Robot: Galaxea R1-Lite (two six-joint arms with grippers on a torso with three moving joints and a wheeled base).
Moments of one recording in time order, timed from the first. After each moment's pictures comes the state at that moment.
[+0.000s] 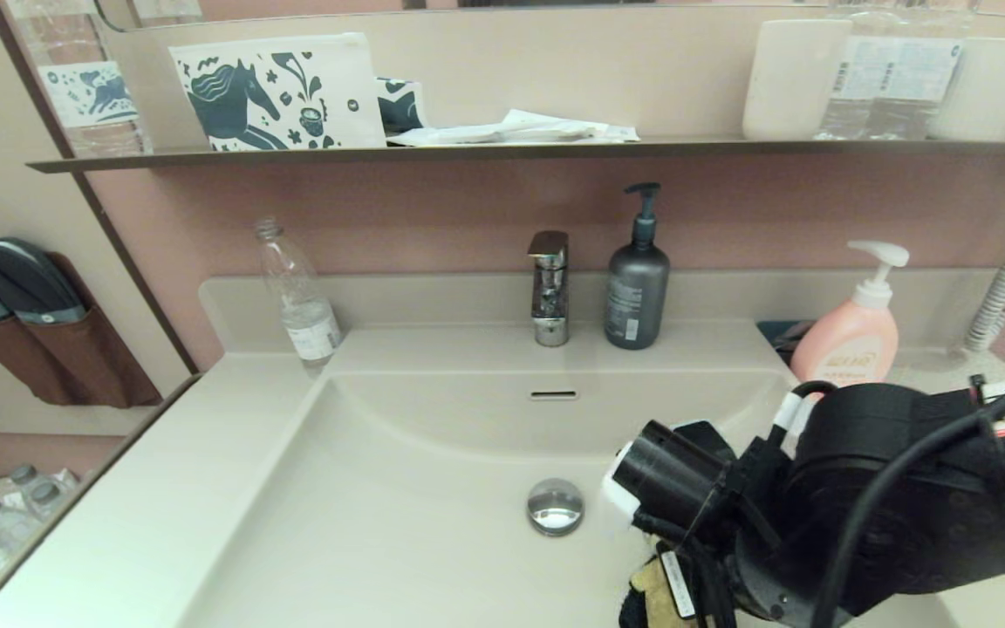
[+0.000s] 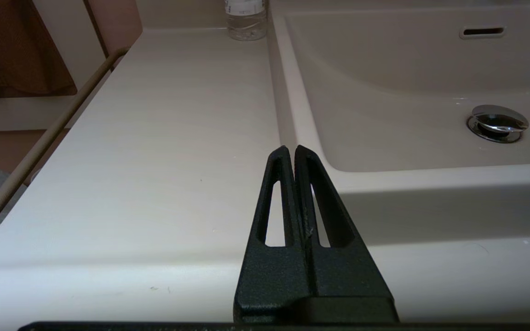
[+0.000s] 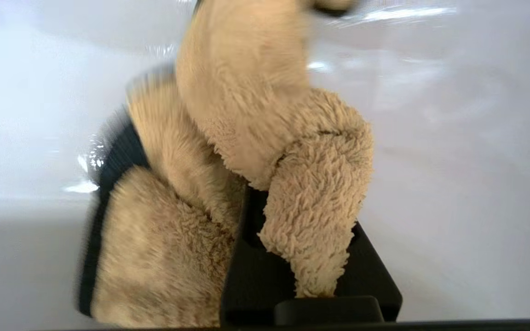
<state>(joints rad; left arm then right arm) 0.00 0.00 0.00 0.02 -0.03 0.04 0.89 1.87 -1.23 0.68 -0.51 0.70</state>
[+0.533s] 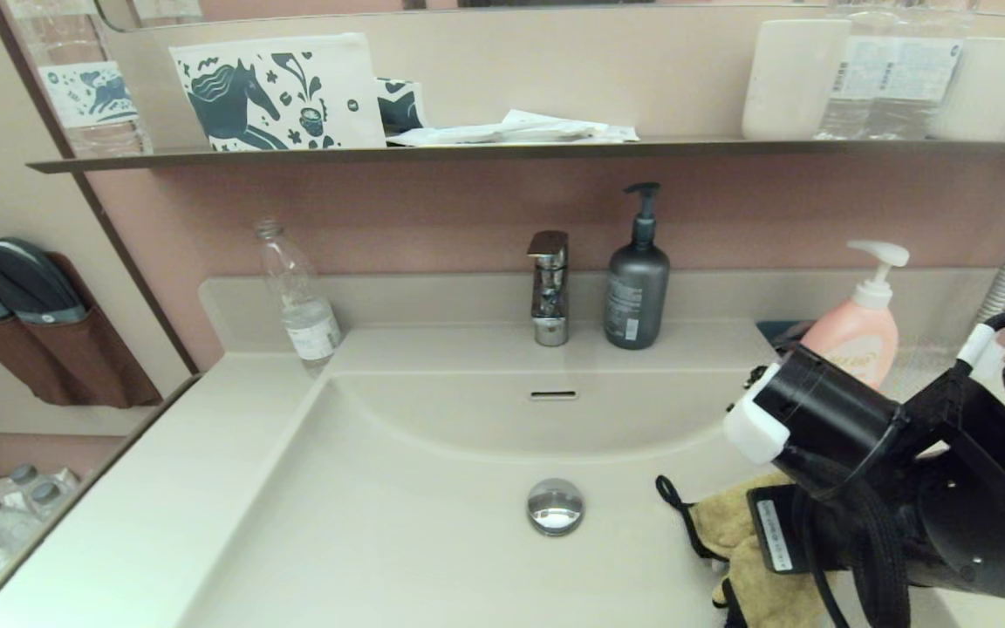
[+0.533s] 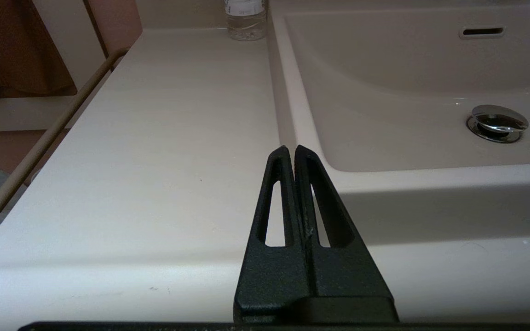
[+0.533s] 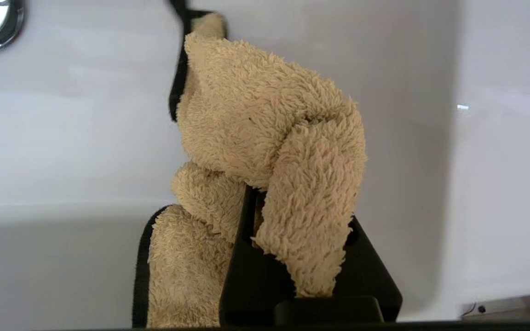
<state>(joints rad) 0.00 0.00 0.00 0.02 -0.03 0.04 0.80 1.66 -1.20 0.75 -0.54 0.71</state>
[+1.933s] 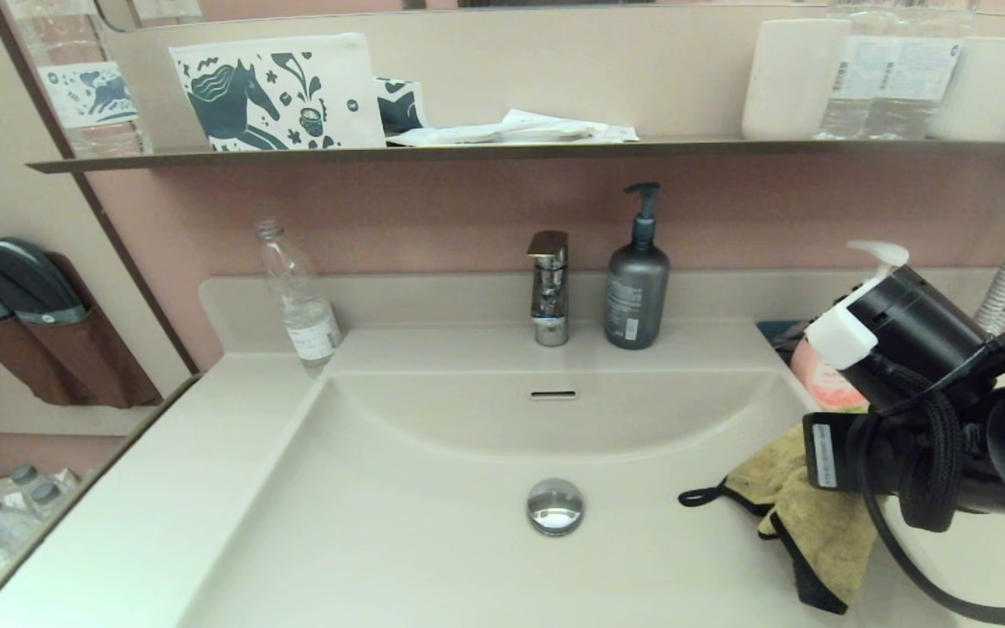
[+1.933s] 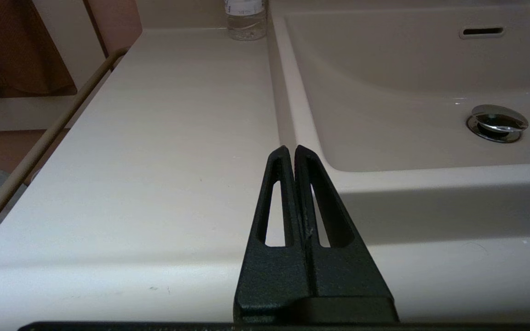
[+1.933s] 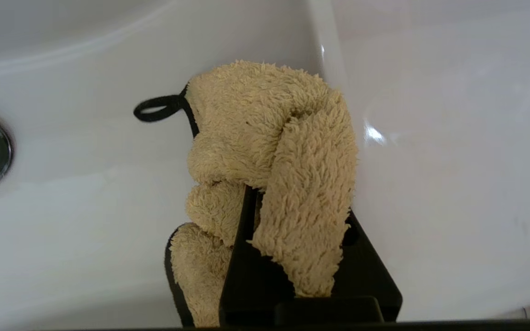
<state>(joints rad) 0.00 0.00 0.00 0.02 -0.03 0.04 0.65 1.59 -1.21 0.66 -0.62 0.68</state>
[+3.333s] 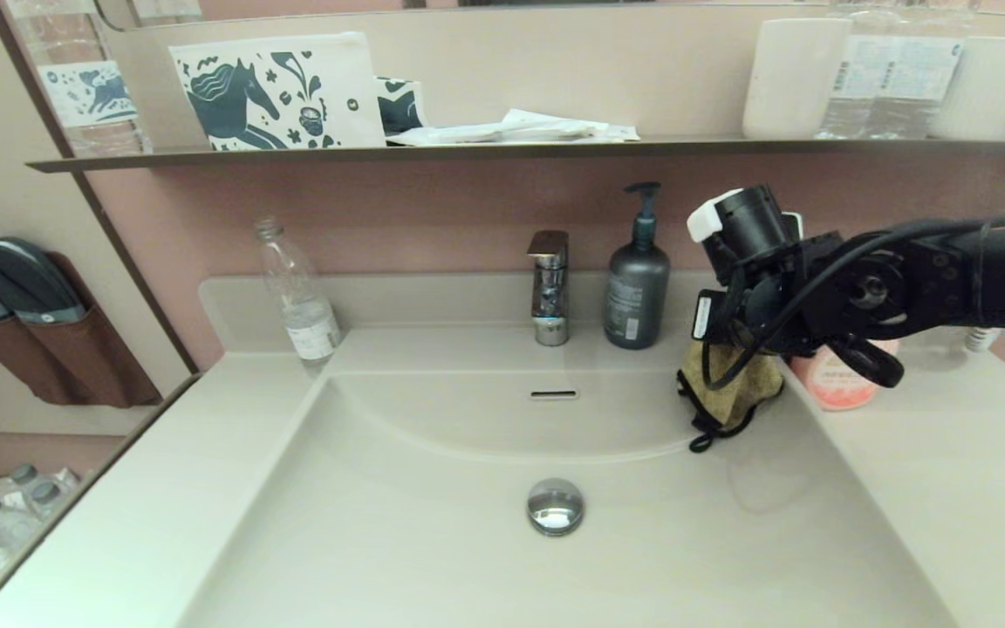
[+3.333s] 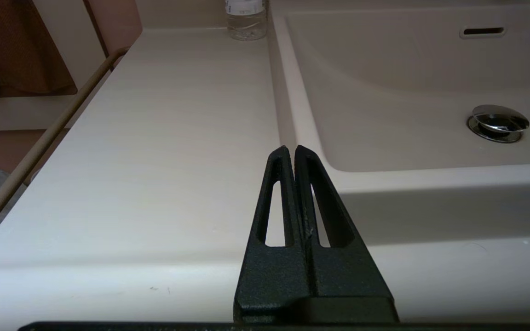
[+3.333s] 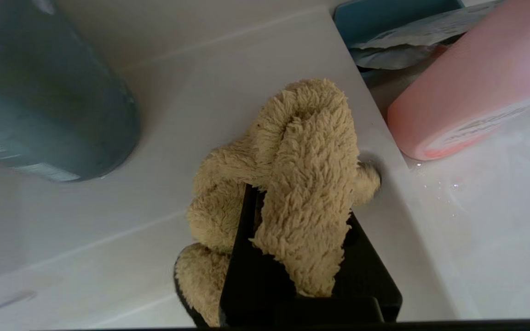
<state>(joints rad) 0.00 0.00 0.00 0.02 -0.03 0.04 0.48 1.99 -1.63 0.33 -0.70 0.55</state>
